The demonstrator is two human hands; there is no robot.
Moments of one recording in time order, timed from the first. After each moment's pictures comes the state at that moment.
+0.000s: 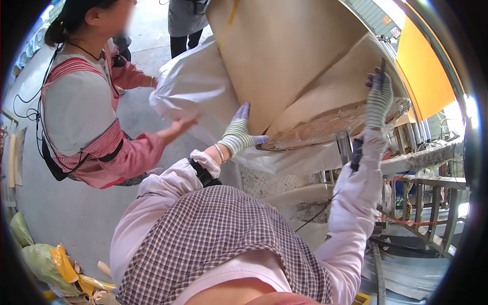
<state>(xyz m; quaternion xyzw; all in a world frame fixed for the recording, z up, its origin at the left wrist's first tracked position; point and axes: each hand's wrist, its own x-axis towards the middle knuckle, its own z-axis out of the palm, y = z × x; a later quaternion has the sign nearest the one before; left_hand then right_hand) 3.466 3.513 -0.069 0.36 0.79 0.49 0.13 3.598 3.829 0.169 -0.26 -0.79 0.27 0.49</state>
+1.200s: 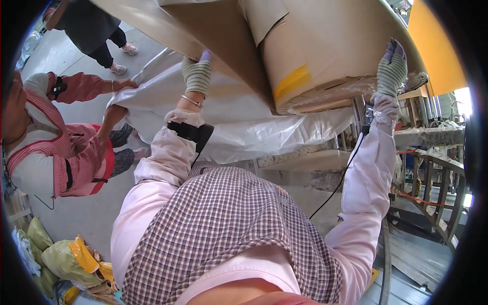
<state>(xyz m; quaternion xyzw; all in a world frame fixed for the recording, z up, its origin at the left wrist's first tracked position) 3.348 3.631 -0.087 0.12 0.56 0.82 0.01 3.604 3.971 0.150 -0.24 -0.80 -0.15 0.53</state>
